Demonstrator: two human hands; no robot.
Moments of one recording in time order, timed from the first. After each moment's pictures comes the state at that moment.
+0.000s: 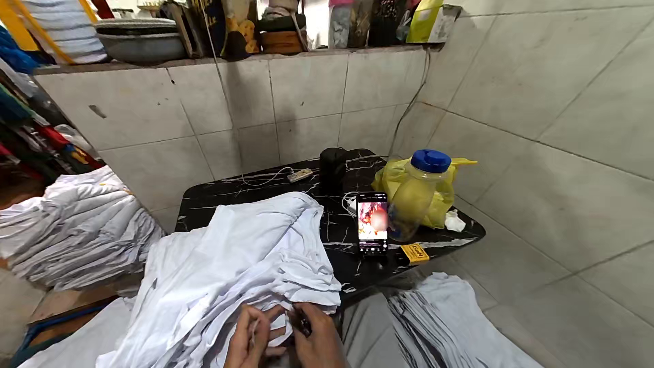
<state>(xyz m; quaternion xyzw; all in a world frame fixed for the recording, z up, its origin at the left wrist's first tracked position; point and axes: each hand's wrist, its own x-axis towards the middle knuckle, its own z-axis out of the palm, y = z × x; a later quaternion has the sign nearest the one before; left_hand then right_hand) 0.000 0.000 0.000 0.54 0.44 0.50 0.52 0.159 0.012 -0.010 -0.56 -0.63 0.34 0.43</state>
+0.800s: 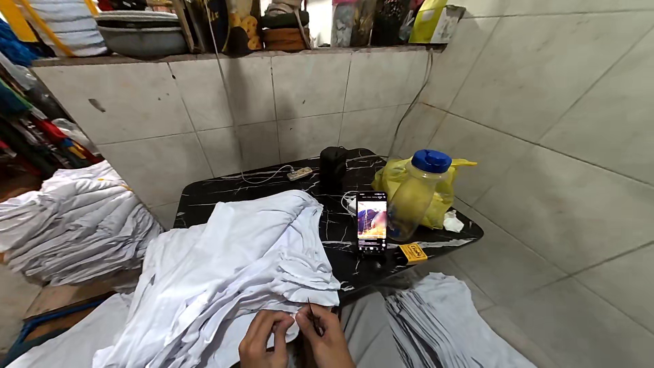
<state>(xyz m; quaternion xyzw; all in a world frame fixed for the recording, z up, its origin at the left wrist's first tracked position) 0.034 0.007 -0.031 0.66 0.49 0.55 0.15 0.178 0.013 -0.028 -0.45 -0.54 0.49 0.52</state>
